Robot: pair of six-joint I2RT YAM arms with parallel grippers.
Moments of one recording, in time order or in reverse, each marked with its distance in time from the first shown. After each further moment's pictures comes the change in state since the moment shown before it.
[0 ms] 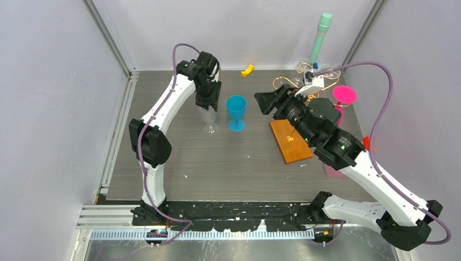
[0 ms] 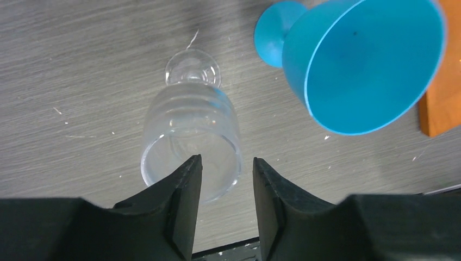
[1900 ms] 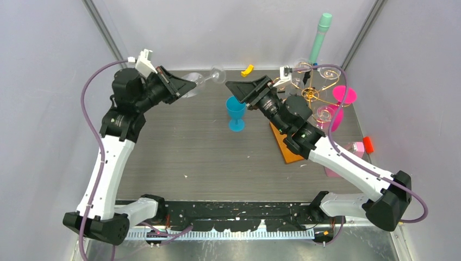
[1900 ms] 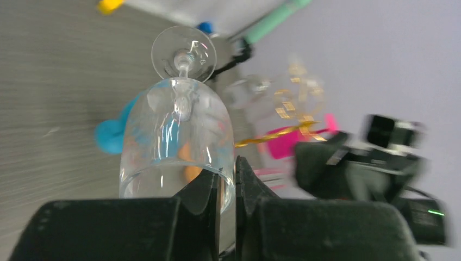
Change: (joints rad) left arm 0.242 -0.917 -0.703 0.865 0.414 -0.632; right arm -0.001 0.226 -0.156 0.677 -0.198 0.373
